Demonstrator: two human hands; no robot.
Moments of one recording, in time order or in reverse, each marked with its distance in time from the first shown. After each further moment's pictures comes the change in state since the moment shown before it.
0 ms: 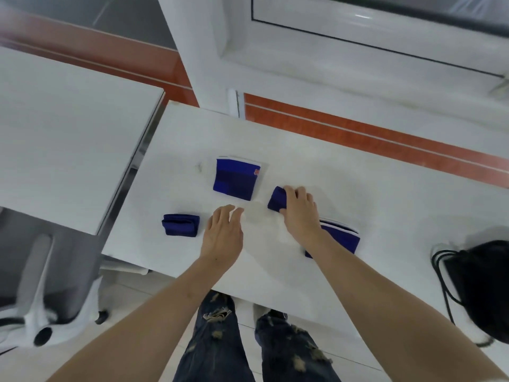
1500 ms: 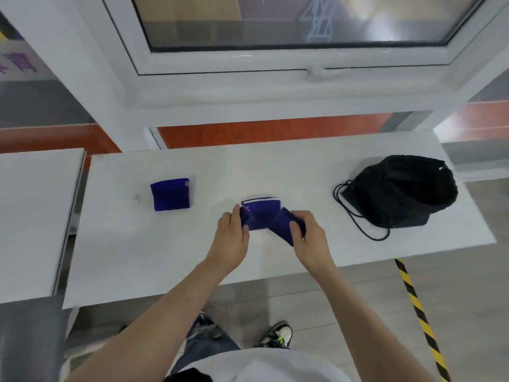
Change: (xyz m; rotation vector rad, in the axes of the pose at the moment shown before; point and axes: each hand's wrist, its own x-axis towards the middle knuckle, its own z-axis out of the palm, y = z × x) left_hand -0.079 0.135 -0.033 -0.361 -0.126 0.352; right_hand -0.274 0.050 -0.068 0.804 0.506 0.331
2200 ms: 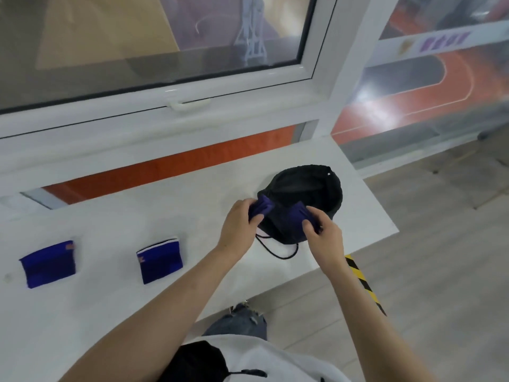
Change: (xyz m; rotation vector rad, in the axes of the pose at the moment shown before) left_hand 0.121 0.285 0.160 -0.169 -0.078 0.229; right_hand 0.046 0.119 -0.286 0.157 0.361 0.184
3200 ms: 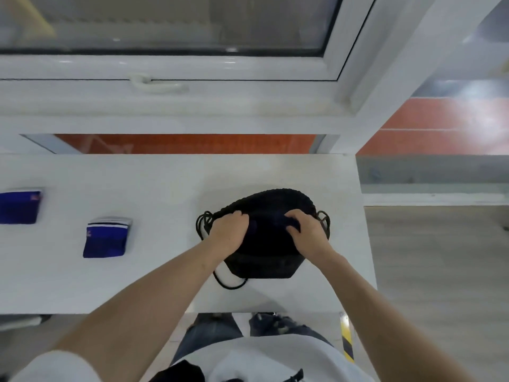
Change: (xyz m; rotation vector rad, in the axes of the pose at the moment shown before) left_hand 0.157 0.027 0.141 0.681 -0.367 -0.357; right_hand 0.279 0.074 -0.053 -0.496 -0.671 -0.177
